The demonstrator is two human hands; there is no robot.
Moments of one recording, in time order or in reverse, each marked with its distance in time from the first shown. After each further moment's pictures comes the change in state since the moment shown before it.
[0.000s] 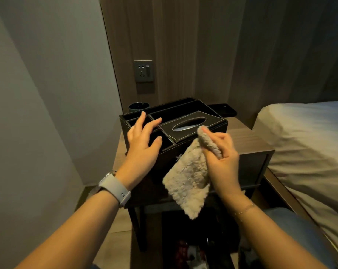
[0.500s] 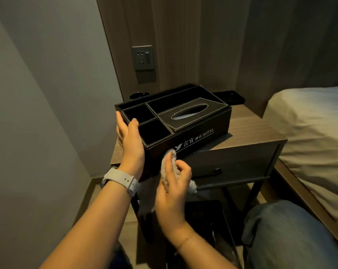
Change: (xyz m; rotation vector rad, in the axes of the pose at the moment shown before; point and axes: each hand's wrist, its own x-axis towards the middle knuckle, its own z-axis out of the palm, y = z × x) left_hand 0.013 -0.020 0.027 -0.530 0.318 -0.451; right_hand -0.092 0.056 0.099 -0.228 0.084 -0.136
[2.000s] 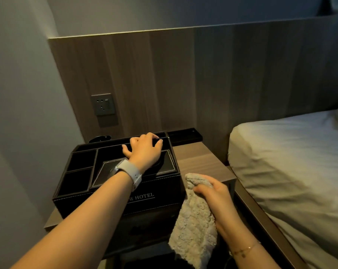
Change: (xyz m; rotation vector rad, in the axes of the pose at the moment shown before) left_hand 0.024 0.047 0.176 0.971 -0.311 0.260; right_hand 0.149 0.067 -0.196 0.469 -0.144 0.827
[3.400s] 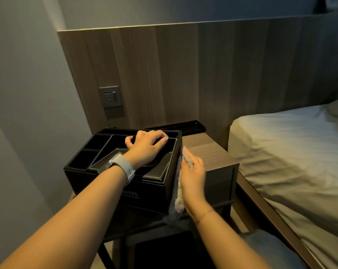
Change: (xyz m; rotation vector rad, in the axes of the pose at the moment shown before) left_hand -0.031 -0.046 -0.028 0.025 -0.093 0.305; right_hand -0.007 0.020 0.087 -0.009 0.190 -0.283
